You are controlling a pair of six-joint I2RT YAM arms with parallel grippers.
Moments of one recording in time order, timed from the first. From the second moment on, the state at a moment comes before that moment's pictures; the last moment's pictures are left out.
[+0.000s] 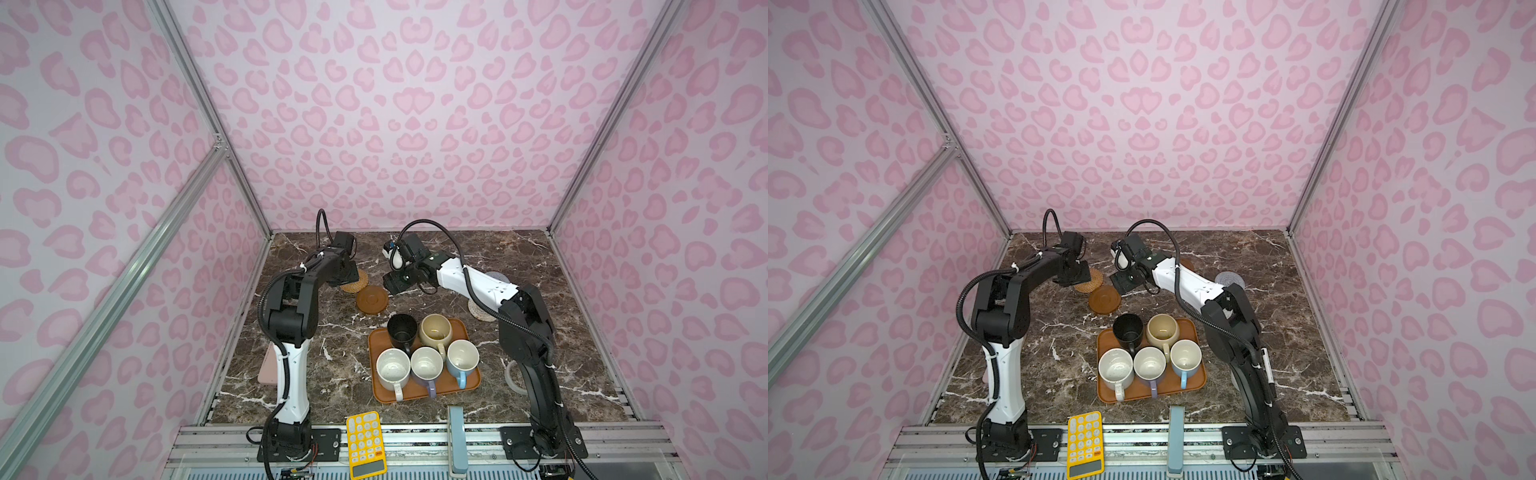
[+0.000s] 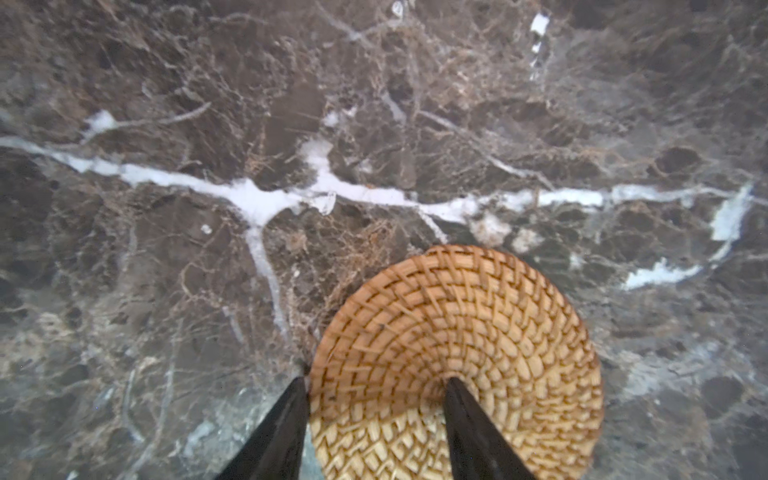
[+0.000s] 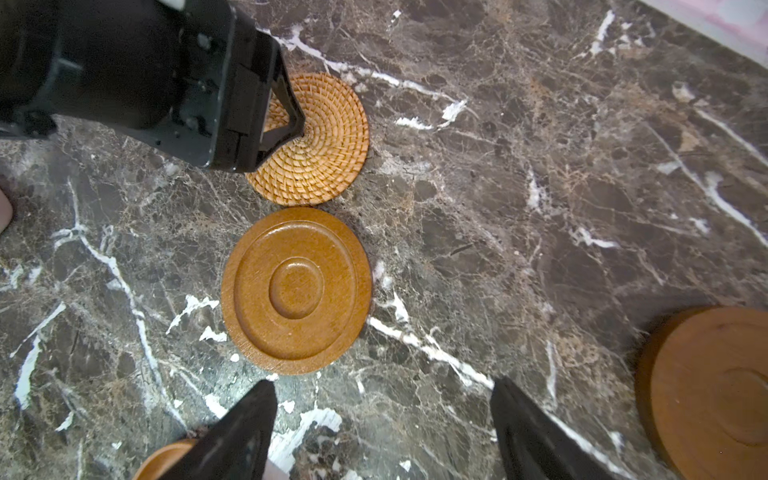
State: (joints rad) left arm -0.19 2.19 1.64 -0.64 -0.14 -0.43; right arm 0.69 2.18 1.86 -0.62 -0.07 0.06
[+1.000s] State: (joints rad) left arm -0.19 1.98 1.41 -0.68 -0.23 -0.45; right arm 0.70 2.17 1.87 -0.65 -0.06 0.06
